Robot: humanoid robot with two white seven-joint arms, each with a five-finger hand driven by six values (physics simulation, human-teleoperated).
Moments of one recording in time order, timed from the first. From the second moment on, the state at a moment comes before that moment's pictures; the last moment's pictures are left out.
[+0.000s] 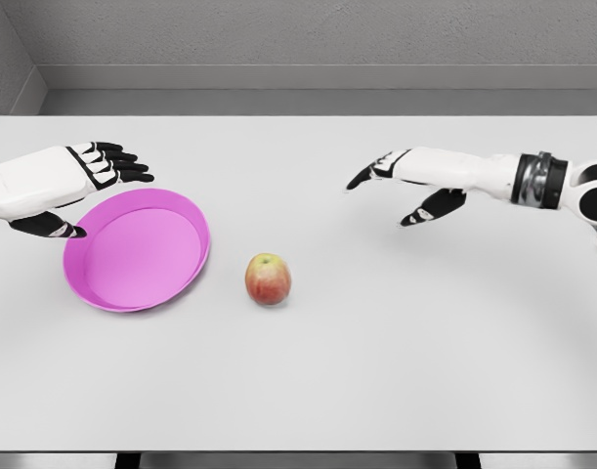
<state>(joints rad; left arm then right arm) -0.47 1.10 -0.55 -1.63 -0.30 -0.61 -0.22 -0.76 -0.68 0.72 -1.25 0.05 -0.61 0.61</state>
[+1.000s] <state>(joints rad) -0.86 0.53 -0.97 -1.51 -0.48 -0.61 -0.60 -0.66 -0.79 0.46 -1.26 0.05 -0.61 0.61</state>
